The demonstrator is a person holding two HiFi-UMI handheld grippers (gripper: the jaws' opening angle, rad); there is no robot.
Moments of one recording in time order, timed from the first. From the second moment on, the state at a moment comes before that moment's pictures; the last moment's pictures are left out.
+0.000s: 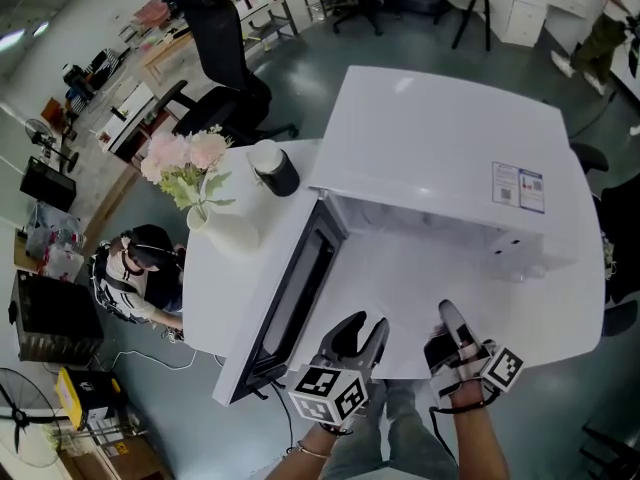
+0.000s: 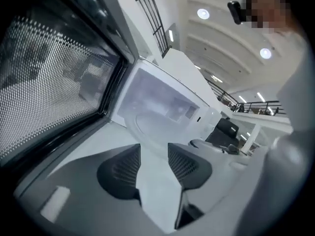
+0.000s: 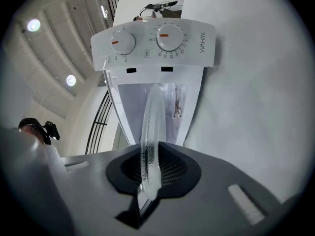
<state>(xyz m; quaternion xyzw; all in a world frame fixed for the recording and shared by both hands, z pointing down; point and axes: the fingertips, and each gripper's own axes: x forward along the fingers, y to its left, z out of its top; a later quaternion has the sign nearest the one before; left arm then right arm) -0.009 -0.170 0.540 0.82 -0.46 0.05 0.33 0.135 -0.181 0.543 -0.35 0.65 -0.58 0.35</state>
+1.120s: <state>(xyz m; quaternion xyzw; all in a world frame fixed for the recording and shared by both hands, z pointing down) -0.031 -0.163 0.533 0.81 -0.51 0.11 0.27 0.131 -0.195 0.539 -0.36 0.64 -0.57 0.38</state>
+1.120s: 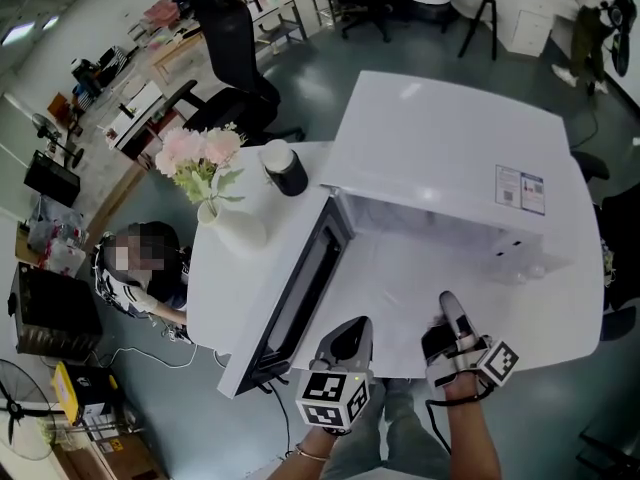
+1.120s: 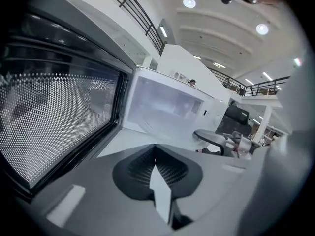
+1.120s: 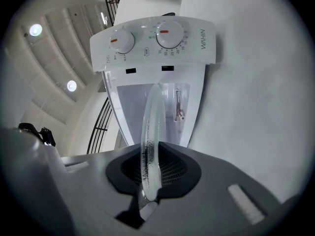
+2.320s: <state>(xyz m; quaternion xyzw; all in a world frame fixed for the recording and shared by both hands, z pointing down) -0.040 -0.194 0.541 0.80 -0.52 0.12 0.28 0.129 -0.268 0.552 -0.40 0.62 -0.55 0.39</state>
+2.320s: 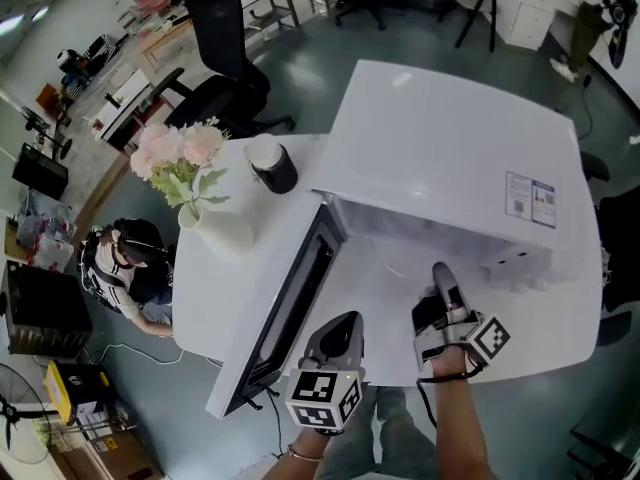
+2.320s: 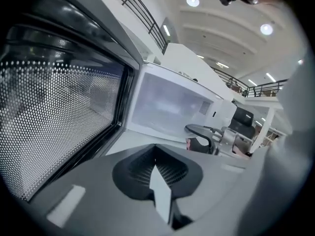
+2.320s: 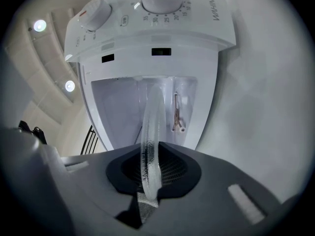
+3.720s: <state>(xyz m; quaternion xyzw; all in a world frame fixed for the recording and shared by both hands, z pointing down) -0.041 -0.224 0.557 0.79 -0.52 0.11 0.30 0.146 -0.329 0.563 -0.44 0.59 -0.53 0.41</state>
